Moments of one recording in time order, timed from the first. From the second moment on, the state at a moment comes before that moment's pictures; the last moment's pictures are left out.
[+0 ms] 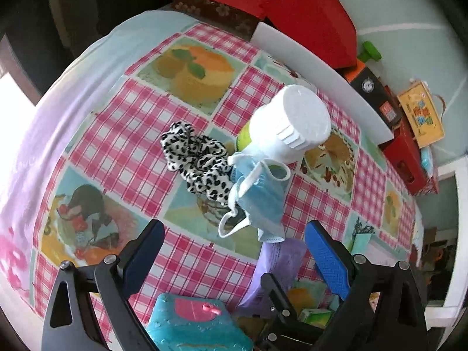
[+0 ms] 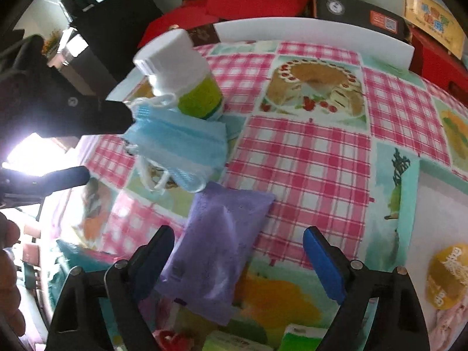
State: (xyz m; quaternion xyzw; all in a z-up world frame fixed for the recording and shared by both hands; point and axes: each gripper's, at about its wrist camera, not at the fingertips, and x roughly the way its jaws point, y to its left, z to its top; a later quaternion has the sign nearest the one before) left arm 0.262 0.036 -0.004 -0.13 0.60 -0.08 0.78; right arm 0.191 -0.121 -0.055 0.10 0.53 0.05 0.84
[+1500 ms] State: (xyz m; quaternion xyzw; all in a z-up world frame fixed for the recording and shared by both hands) left arm 0.277 0.005 -0.040 -0.17 0.62 -0.08 0.77; right arm 0.169 -0.147 -0.051 0.06 0.54 0.02 0.84
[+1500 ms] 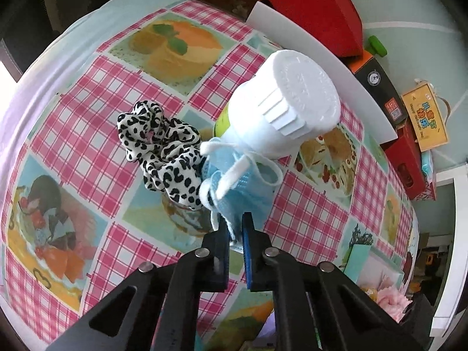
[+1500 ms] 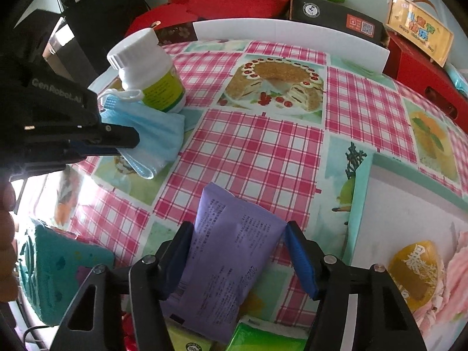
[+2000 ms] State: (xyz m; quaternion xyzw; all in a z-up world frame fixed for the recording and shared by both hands) left arm 0.223 0.010 -0.003 -0.23 0.53 -0.09 0.81; right arm 0.161 -0.162 -0.038 0.11 0.52 0.04 0.85
